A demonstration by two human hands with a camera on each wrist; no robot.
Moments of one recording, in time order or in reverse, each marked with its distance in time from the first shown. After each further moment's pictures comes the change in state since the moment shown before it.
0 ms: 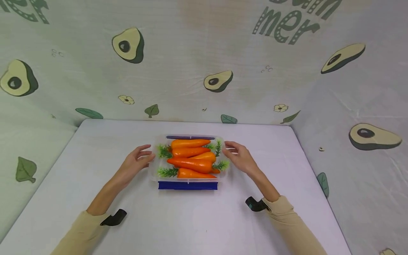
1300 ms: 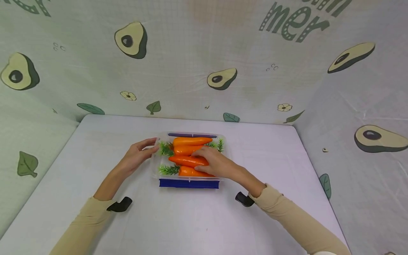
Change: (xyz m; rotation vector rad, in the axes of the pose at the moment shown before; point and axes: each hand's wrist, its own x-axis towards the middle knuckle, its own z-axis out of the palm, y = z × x) left_hand 0.025 0.000 -0.007 -0.083 -0.071 0.020; right_hand 0.008 -0.070 0.046 -0.401 -0.352 -0.459
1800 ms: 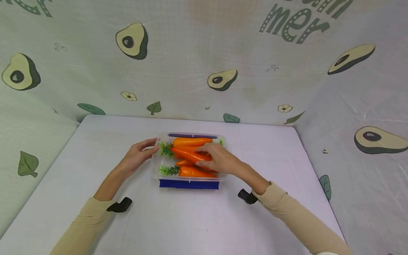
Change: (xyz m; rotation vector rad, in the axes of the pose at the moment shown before) left_hand 0.000 -0.001 -0.001 -0.026 -0.001 -0.006; right_hand -0.001 -0.001 -0.018 0.025 0.066 -0.005
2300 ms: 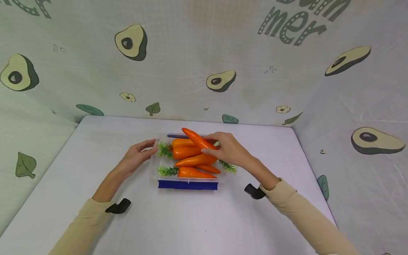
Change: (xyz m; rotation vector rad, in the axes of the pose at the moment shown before) left_hand 0.000 0.001 0.000 0.012 -0.003 0.005; right_hand -0.005 0.005 -0.034 0.063 0.148 0.055
